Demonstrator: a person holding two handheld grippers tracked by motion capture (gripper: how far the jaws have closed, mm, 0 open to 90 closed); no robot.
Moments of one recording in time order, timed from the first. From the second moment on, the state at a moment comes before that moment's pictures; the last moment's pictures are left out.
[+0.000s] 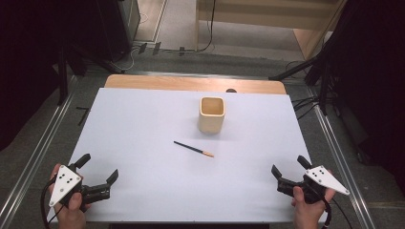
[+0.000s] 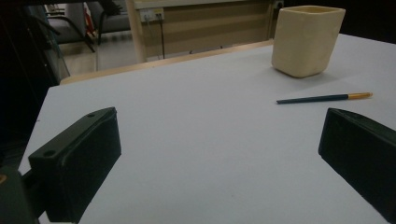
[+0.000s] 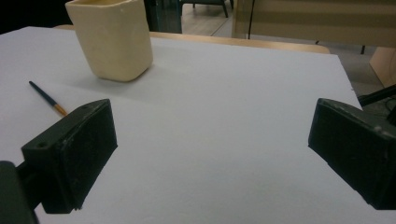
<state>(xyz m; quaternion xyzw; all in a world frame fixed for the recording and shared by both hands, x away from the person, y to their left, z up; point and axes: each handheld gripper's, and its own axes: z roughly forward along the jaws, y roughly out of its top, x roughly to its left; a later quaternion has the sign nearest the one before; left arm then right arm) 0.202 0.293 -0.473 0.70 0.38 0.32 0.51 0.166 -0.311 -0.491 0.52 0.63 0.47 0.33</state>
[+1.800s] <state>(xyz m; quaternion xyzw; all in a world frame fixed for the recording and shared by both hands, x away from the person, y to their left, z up) 0.201 0.285 -0.480 0.71 0.38 0.31 0.51 0.281 -0.197 -0.447 0.47 0.71 0.45 0.26</state>
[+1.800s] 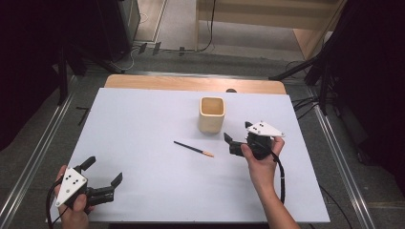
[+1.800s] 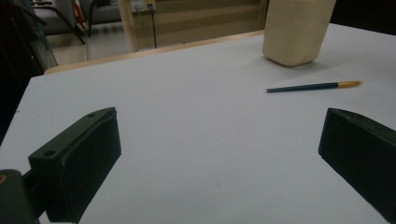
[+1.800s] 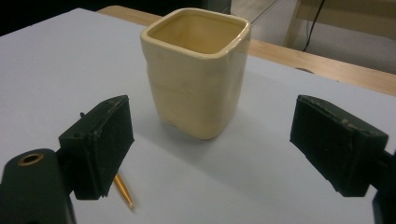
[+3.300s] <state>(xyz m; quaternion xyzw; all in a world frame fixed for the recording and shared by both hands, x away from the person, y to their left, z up) 0.201 0.285 -0.481 0.71 0.38 0.31 0.50 0.325 -0.130 -0.452 0.35 0.87 0.32 0.13</state>
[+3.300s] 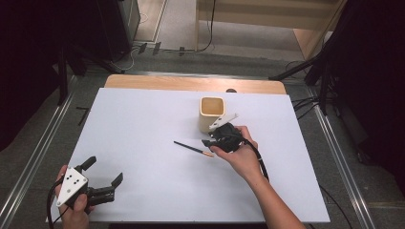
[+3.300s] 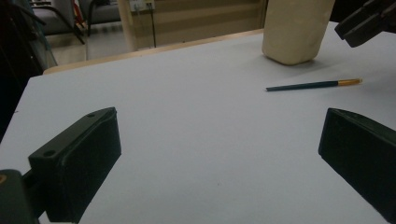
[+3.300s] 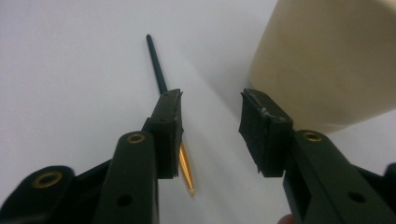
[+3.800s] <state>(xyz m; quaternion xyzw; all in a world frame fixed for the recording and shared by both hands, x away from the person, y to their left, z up) 0.201 0.285 -0.481 0.72 0.38 0.31 0.50 0.334 -0.111 -0.457 0.30 0.92 0.24 0.08</state>
